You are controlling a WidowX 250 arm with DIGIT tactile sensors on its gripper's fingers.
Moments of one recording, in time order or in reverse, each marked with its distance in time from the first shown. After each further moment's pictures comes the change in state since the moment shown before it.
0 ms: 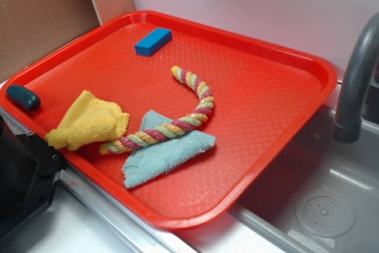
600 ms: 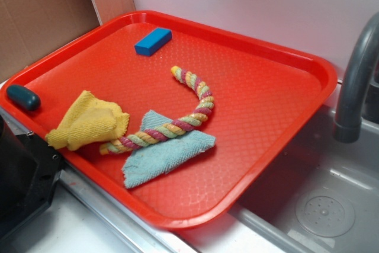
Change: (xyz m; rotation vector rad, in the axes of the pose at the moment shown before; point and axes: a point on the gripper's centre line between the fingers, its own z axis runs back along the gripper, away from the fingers) arm 0.001 -0.005 -0.007 0.080 -0.037 0.571
